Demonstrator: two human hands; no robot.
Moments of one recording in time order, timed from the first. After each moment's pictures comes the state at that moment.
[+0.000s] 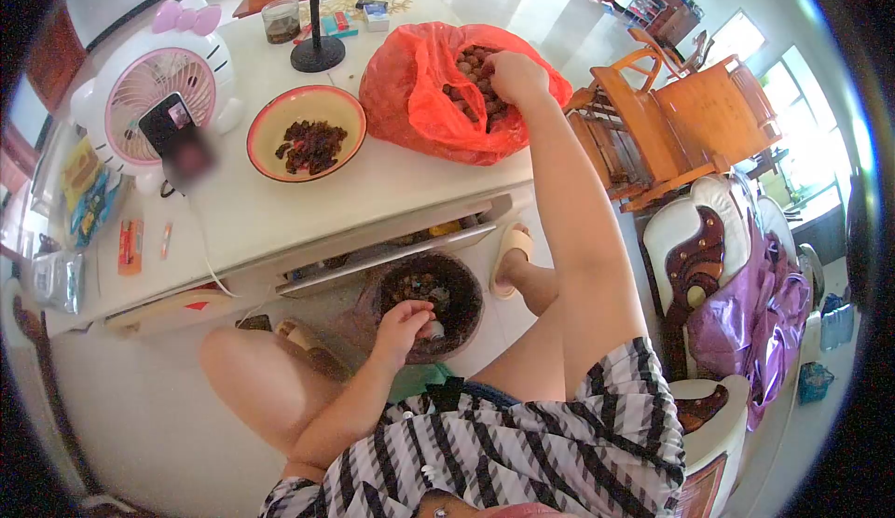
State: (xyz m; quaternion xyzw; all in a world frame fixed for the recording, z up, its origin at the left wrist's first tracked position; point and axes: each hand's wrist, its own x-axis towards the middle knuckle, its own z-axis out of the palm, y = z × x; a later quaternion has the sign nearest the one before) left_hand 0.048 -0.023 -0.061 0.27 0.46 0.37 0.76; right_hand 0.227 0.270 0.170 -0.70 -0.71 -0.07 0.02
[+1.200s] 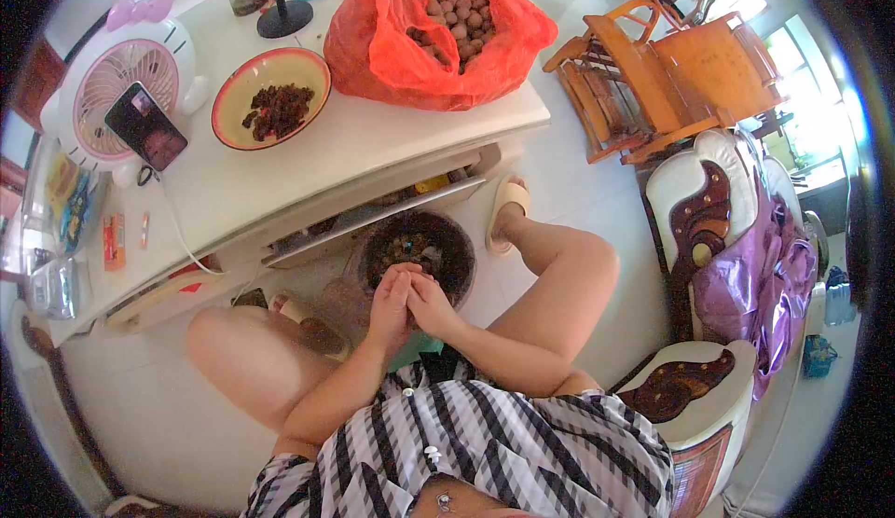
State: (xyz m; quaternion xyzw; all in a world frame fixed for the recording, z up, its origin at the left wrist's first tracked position) left_hand 0.049 -0.039 -0.056 0.21 0.32 0.50 0.78; right_hand 0.142 -0.040 -0.055 -0.55 -0.57 0.51 0.34
